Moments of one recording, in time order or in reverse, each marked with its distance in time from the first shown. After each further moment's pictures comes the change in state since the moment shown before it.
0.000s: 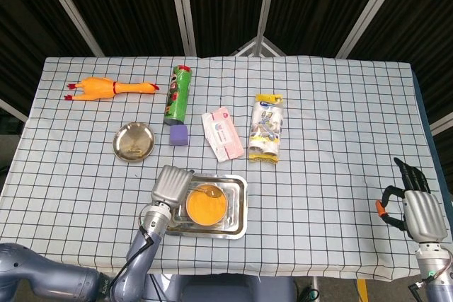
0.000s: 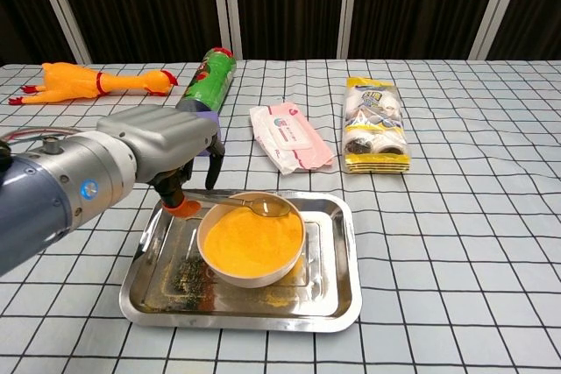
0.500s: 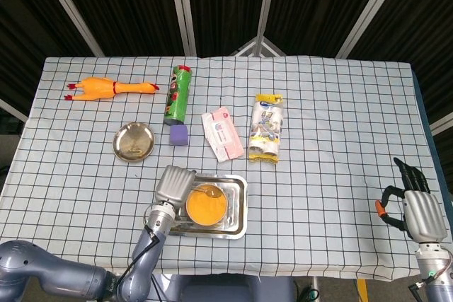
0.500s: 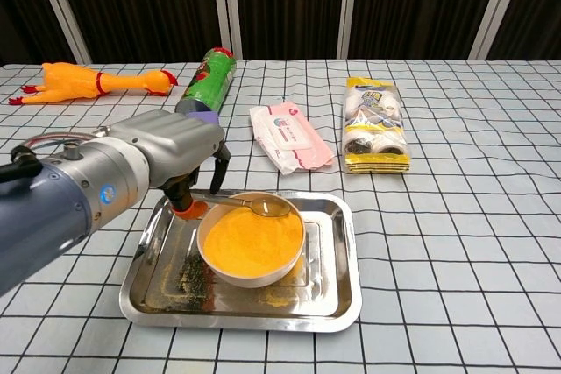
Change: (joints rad) left arm -0.033 -0.035 0.003 0.037 -0.035 0.016 -0.005; right arm 0.000 0.002 0.001 -0.004 0.000 -0.002 0.006
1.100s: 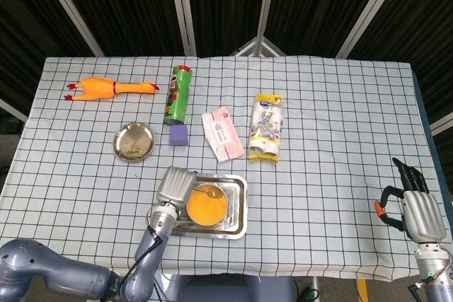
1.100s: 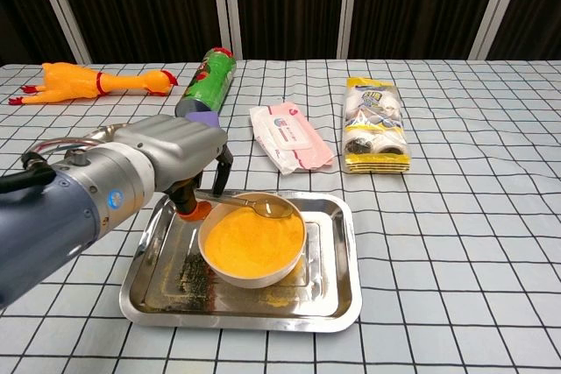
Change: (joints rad) left arm -0.023 -0.016 0.012 0.018 -0.012 0.018 -0.030; right arm 0.000 0.002 -0.002 -0.006 -0.003 -0.001 -0.001
